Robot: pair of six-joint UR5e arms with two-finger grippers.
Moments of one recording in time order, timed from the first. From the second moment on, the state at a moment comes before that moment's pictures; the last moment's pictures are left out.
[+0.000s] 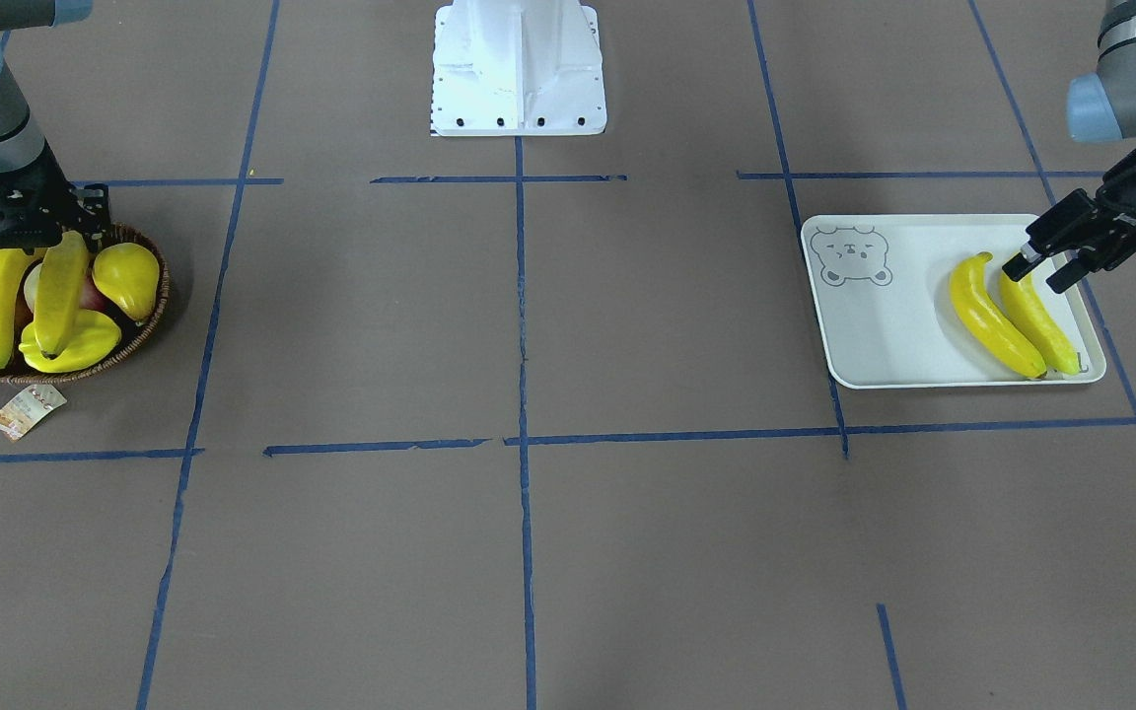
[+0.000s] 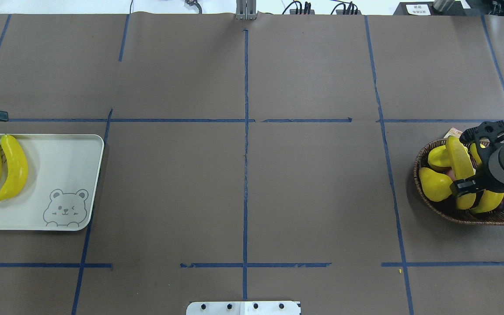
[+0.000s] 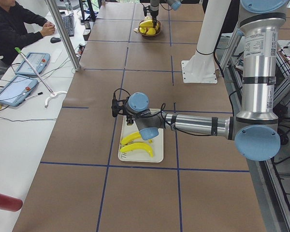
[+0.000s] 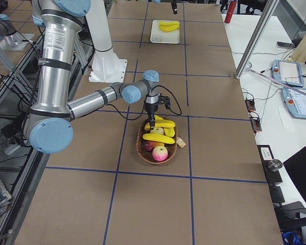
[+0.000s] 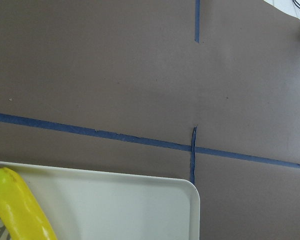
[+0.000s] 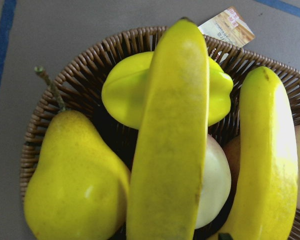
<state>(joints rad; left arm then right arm) -1.19 -1.51 -1.63 -2.68 -2.40 -1.19 0.76 -1.74 2.08 -1.51 1.91 0.70</state>
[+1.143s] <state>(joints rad) -1.19 -1.51 -1.61 -2.68 -2.40 -1.19 0.97 -1.72 2.24 -1.78 1.99 0.48</state>
